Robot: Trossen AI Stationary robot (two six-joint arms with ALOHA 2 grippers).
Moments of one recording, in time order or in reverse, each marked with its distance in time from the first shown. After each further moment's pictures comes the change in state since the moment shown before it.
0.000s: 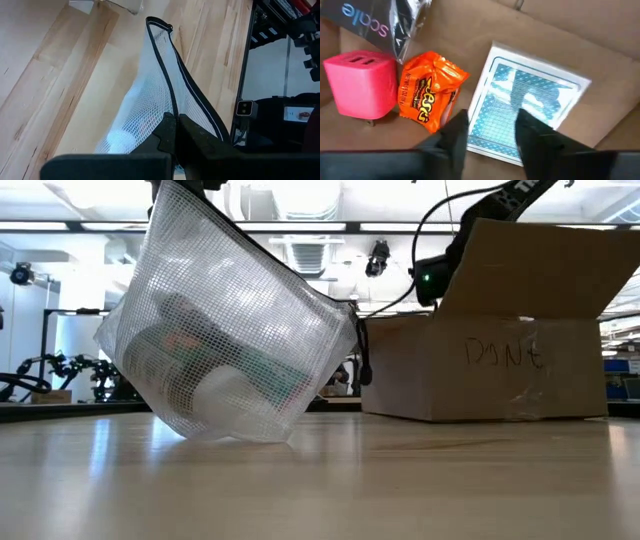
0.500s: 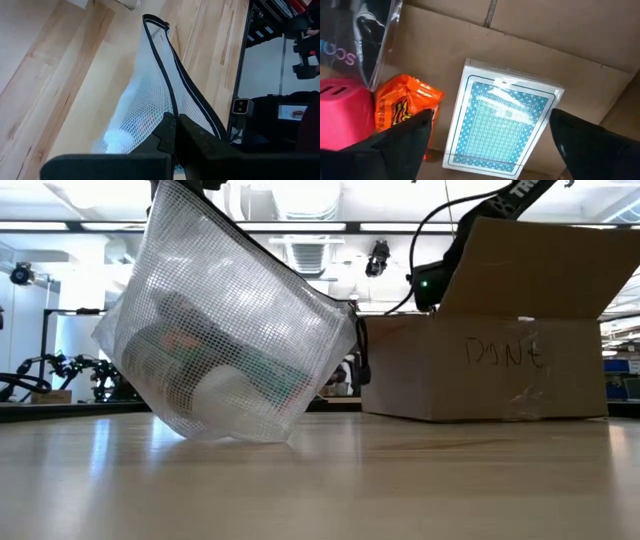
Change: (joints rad) left arm 0.000 0.000 0.000 0.000 0.020 -0.006; right arm 0.000 0.063 -0.001 0.027 0.059 0.066
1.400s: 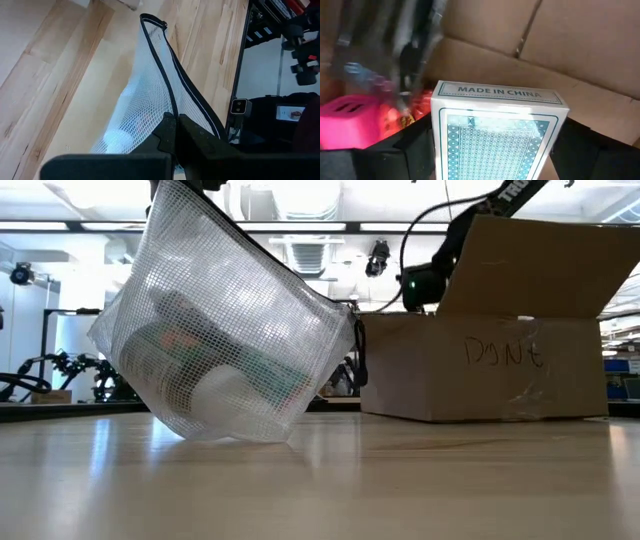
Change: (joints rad) left arm 0.001 0.000 0.000 0.000 0.007 -0.013; right arm 0.000 0.014 0.069 0.030 -0.048 -0.022
